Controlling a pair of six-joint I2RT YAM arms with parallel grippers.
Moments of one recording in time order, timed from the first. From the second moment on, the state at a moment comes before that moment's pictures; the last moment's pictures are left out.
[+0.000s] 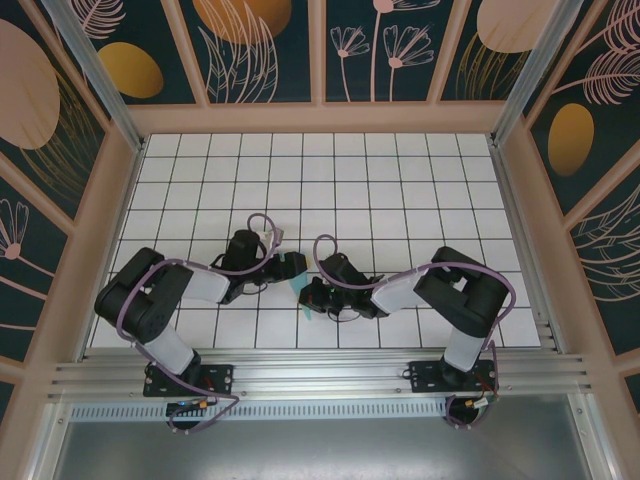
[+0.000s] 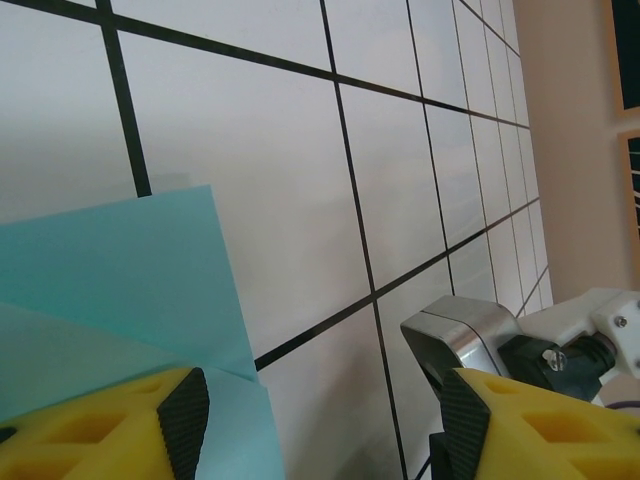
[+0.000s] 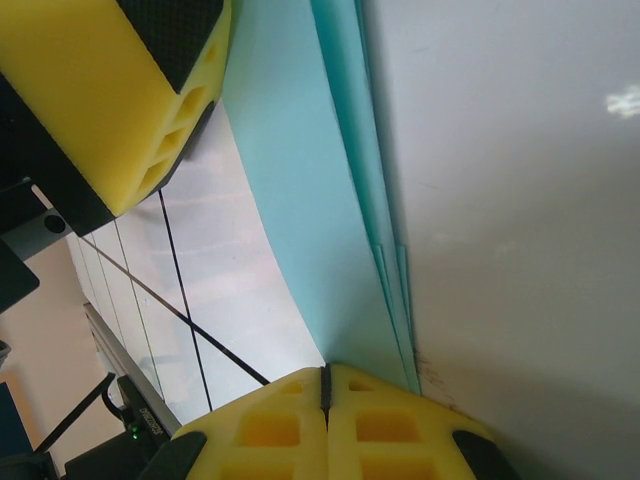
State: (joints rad) left arm -0.50 1.66 0.47 0.57 0.58 -0.80; right arm 0.99 1.76 0.62 0.39 -0.30 1.25
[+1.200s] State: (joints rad) left arm -0.46 1.73 0.67 0.30 0.62 -0.75; right arm 0.98 1.75 0.60 0.41 -0.30 1.23
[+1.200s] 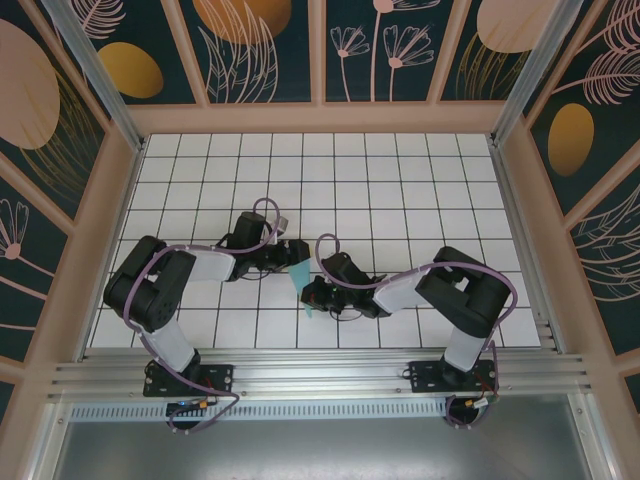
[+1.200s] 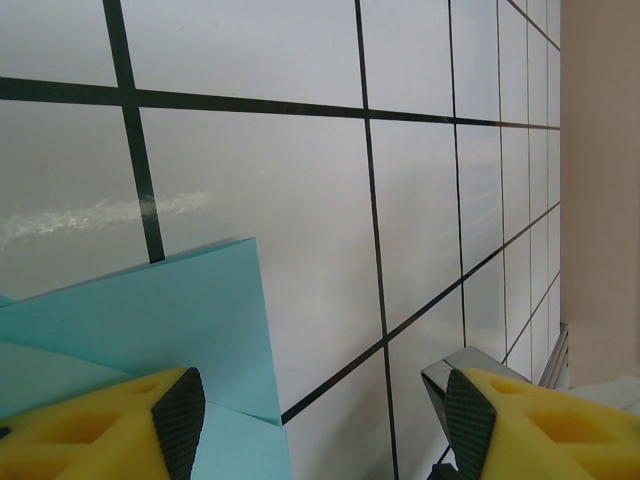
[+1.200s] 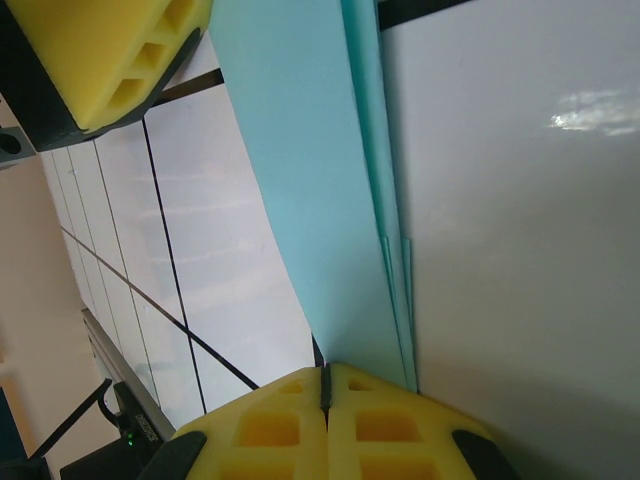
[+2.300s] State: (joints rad) left arm -0.39 1.43 0.61 0.28 0.51 -0.73; right arm 0.97 1.75 0.66 0.30 -0.34 1.18
